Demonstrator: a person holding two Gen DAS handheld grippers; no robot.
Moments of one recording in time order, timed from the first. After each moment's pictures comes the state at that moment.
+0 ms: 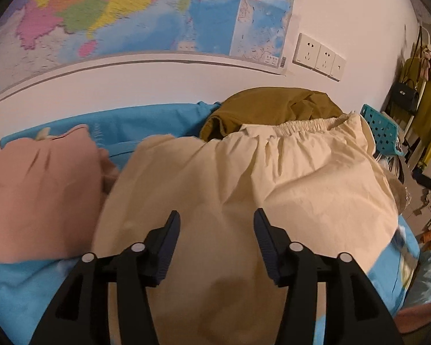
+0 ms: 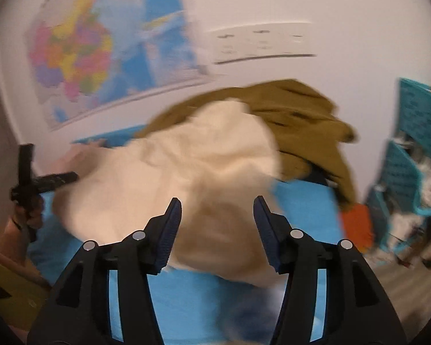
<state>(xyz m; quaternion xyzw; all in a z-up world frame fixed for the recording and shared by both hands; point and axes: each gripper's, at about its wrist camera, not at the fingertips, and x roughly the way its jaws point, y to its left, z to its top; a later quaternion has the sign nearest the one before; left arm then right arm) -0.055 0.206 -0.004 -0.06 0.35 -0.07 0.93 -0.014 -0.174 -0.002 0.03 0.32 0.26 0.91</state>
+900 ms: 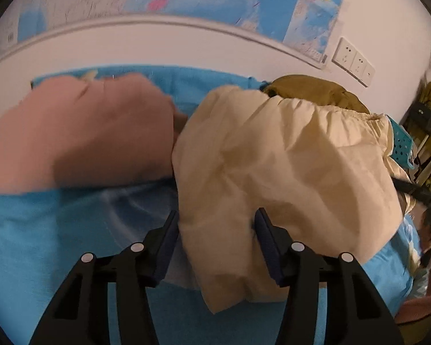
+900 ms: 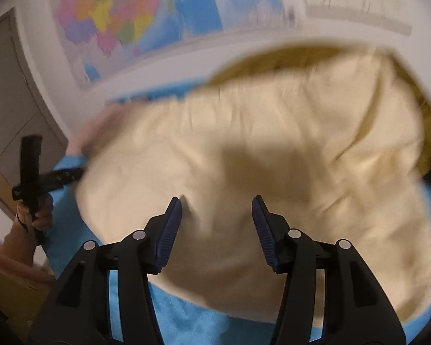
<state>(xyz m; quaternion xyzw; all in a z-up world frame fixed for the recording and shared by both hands) -0.089 0.266 -0.050 -0.13 0.39 -0.03 0.91 0.032 -0.039 -0.059 0.00 0.41 0.35 0.84</state>
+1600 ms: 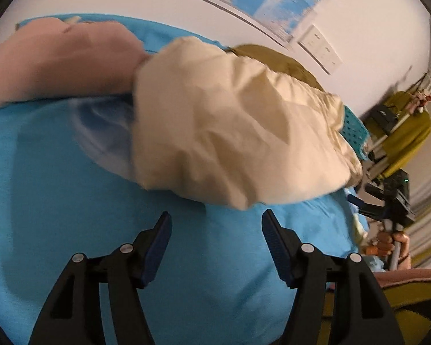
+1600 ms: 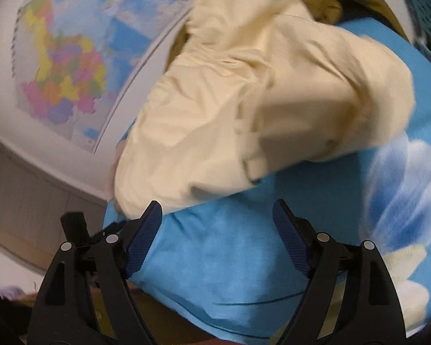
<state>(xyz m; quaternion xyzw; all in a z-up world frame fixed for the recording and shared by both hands) -0.144 0.248 -0.062 -0.22 0.43 -0.15 0.86 -0.024 -0.150 -0.083 0.28 0.49 0.30 0.77</state>
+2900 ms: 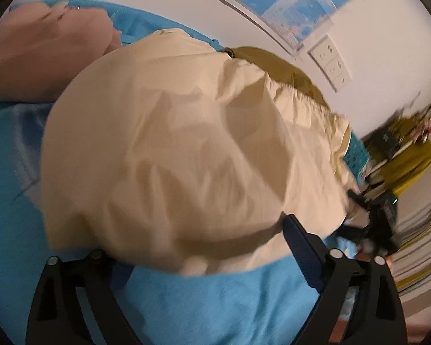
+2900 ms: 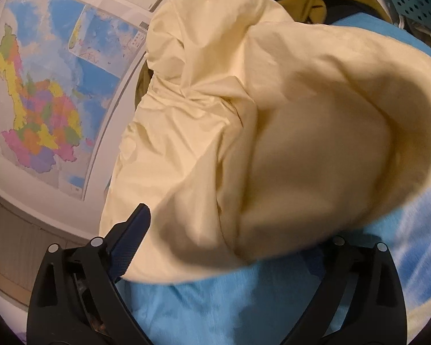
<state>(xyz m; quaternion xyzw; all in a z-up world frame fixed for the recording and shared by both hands) -0.085 0.224 -0.068 -0.29 0.43 -0.14 0.85 0.025 -0.137 -0.100 0.33 0.45 0.22 0.80</state>
